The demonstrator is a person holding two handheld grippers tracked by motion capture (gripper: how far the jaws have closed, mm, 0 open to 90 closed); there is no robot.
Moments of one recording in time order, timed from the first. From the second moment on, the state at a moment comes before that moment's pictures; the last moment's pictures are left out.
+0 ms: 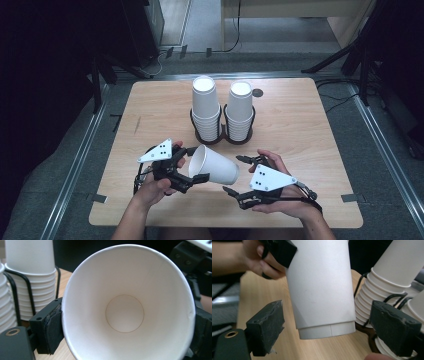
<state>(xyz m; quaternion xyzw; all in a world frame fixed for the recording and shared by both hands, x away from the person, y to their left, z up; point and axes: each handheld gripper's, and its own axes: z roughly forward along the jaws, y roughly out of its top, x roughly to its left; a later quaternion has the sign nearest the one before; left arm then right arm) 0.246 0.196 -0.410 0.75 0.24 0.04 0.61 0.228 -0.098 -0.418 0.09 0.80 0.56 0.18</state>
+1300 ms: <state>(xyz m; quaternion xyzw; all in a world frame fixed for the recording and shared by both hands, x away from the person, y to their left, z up) 0.247 0.168 -0.407 0.80 0.27 0.05 0.53 0.210 -0.038 -0.431 0.14 0.83 0.44 0.32</state>
